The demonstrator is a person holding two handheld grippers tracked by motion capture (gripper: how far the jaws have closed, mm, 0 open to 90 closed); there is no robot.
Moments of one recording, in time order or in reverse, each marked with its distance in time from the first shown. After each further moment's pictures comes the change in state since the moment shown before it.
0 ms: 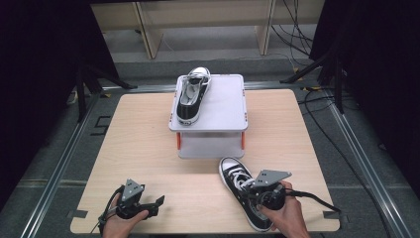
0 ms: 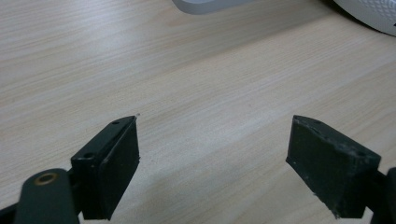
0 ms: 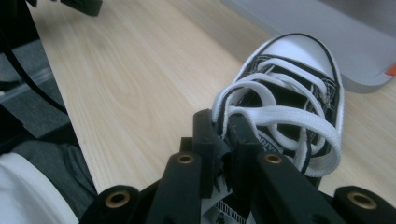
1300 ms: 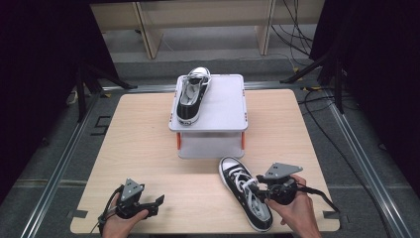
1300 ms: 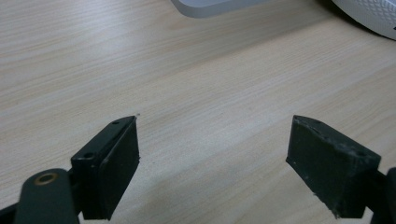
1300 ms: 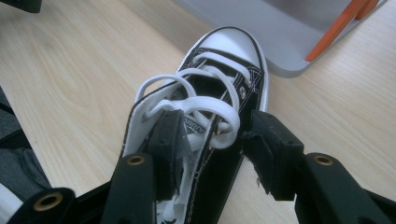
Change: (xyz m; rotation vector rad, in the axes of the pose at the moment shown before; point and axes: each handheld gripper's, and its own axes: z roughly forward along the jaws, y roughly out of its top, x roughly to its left) left arm -0.001 0.001 -0.001 -0.011 0.008 -0.023; right arm -0.017 0.002 -0.023 0.047 -0.145 0.036
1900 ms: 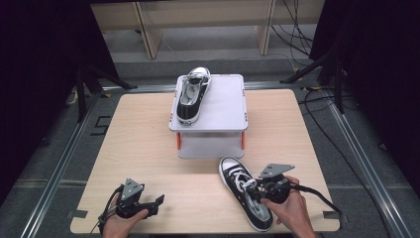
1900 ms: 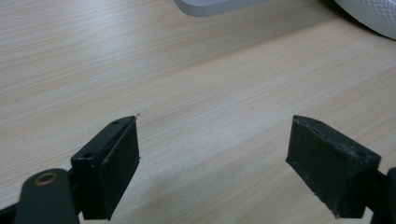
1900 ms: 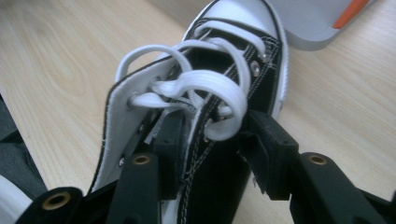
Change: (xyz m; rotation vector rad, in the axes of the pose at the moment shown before) left arm 0.000 0.000 0.001 0.007 0.004 -0.014; right arm -0.004 -0.007 0.023 0.074 0.049 0.060
